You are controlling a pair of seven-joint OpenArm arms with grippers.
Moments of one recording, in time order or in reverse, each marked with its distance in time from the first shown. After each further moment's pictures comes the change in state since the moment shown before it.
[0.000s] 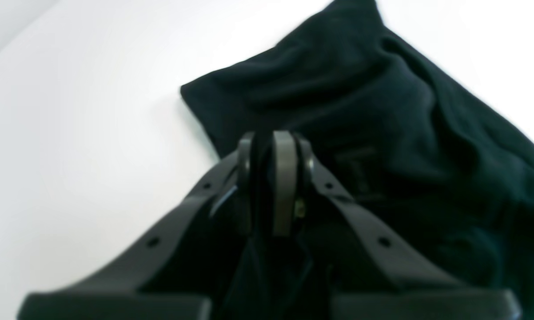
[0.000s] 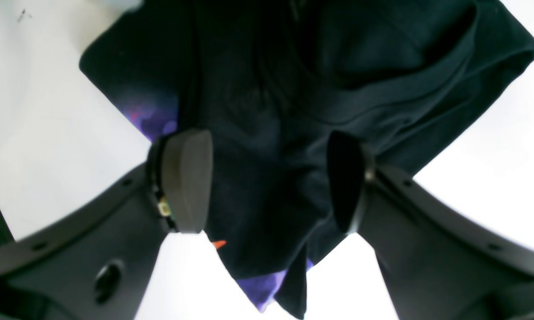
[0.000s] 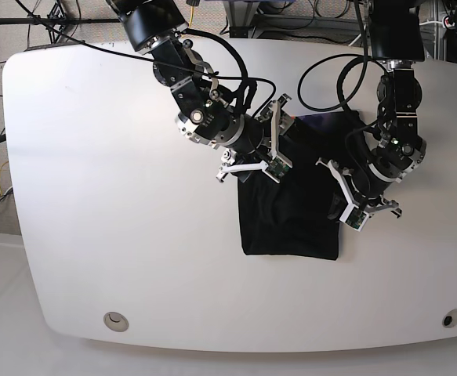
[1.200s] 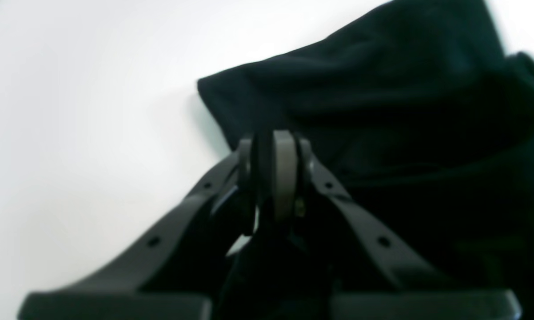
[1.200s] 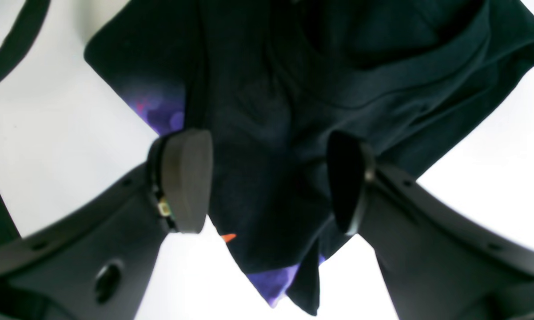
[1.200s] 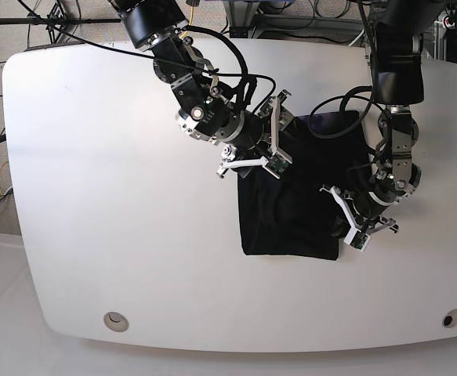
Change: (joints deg) left arm -12.3 0.2 0.0 -25.8 6.3 -0.7 -14.0; right arm -0.8 0.0 0.0 0.0 0.0 0.0 -0.1
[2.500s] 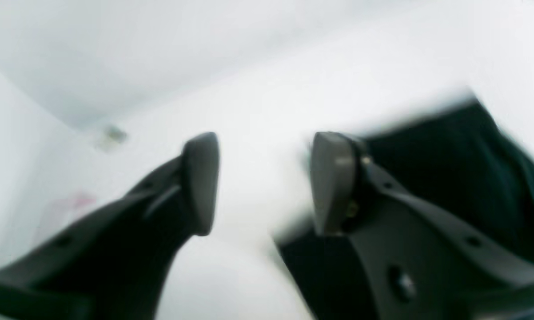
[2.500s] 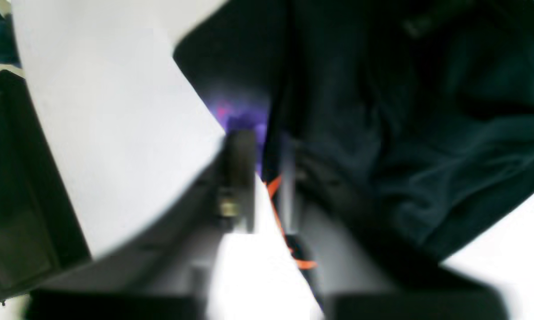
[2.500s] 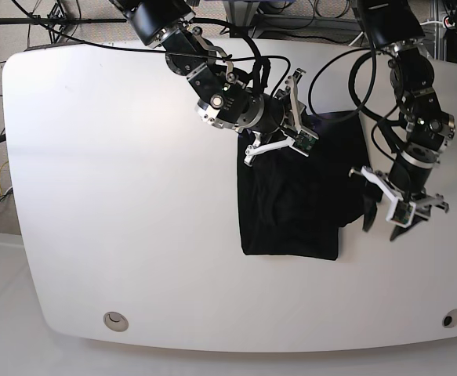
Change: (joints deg) left arm 19.2 5.4 -16.3 39.6 1.0 -2.8 6.9; right arm 0.0 -0.3 -7.1 0.0 0.3 0.8 0.1
